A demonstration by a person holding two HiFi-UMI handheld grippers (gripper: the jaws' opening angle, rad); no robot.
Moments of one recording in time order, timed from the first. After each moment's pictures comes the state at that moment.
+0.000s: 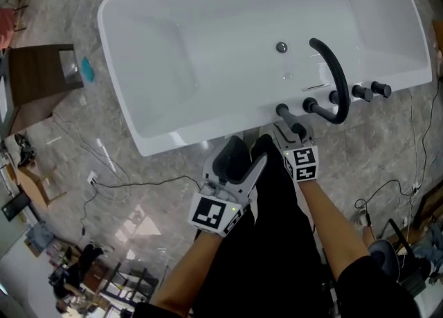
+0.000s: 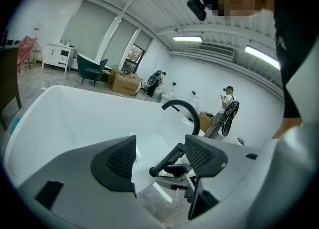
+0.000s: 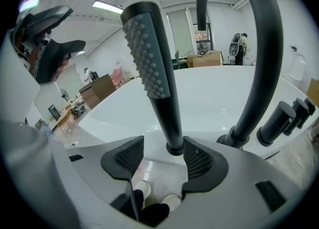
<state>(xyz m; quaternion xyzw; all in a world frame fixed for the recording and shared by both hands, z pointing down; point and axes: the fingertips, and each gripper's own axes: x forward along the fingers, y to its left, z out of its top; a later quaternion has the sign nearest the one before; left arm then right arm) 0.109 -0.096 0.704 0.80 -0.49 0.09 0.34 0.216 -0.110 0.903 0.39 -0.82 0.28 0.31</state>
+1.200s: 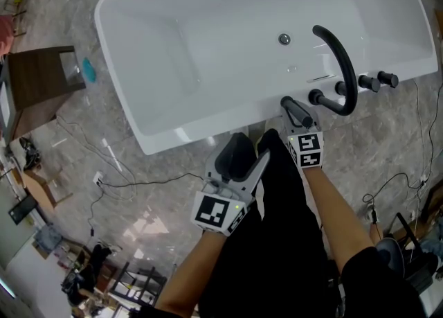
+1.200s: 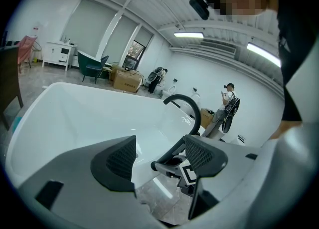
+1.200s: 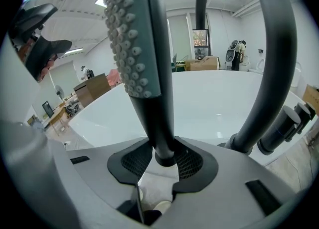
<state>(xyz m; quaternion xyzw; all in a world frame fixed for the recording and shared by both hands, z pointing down) 0.108 -0.084 0.720 0.79 -0.49 0.10 0.35 0.218 -0.133 0.919 0.42 -0.82 0.25 0.31</state>
